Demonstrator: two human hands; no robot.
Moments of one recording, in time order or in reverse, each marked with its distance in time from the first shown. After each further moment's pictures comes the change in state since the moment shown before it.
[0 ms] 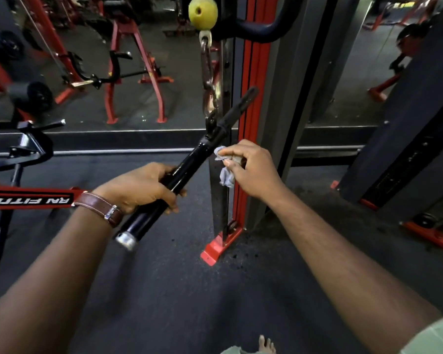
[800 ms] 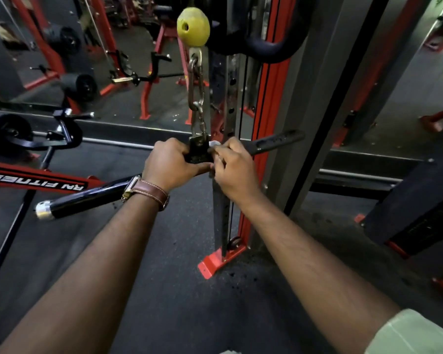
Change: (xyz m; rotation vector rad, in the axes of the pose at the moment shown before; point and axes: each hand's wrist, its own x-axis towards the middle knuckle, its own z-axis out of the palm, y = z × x) left_hand 0.108 0.058 0.043 0.553 0.792 0.071; right_hand 0.075 0.052 0.014 -0.079 0.081 -0.257
